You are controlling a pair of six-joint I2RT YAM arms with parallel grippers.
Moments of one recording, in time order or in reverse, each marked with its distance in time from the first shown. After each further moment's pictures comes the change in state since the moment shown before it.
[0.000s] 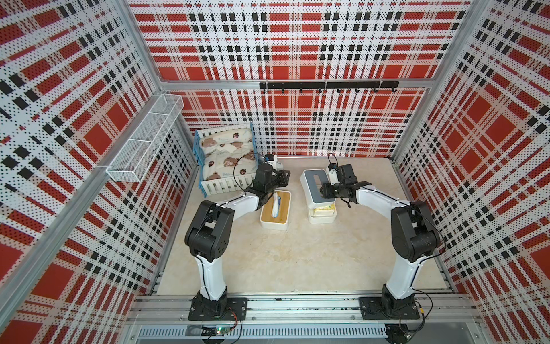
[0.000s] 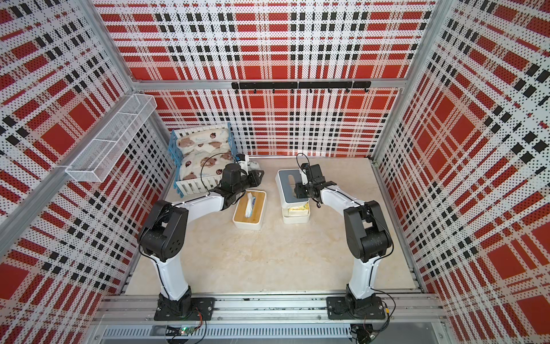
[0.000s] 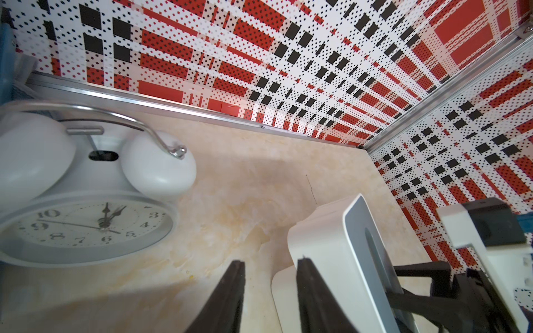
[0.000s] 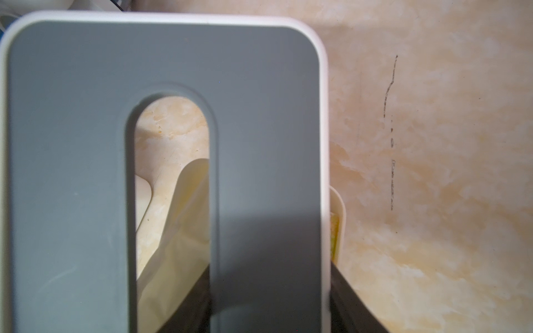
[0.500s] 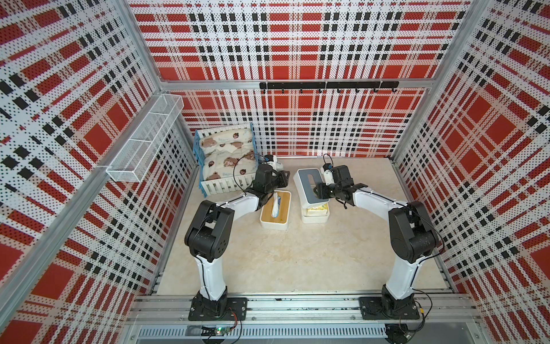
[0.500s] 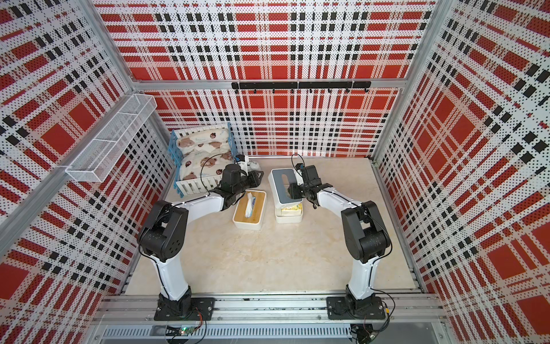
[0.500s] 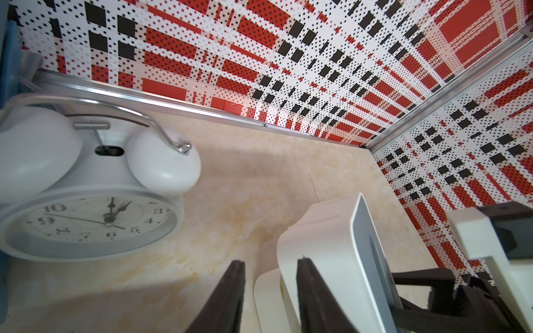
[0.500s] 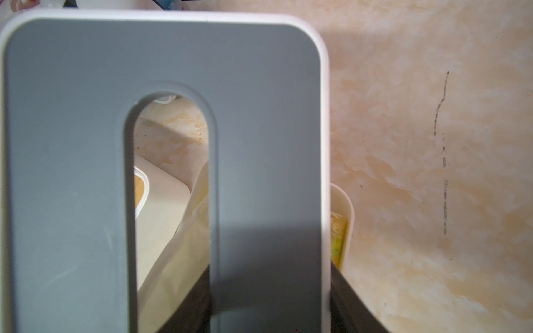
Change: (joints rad) left arm 0.000 -0.002 -0.008 0.000 -0.008 0.000; right arm 0.039 -0.002 -0.021 0.082 -0.053 0.039
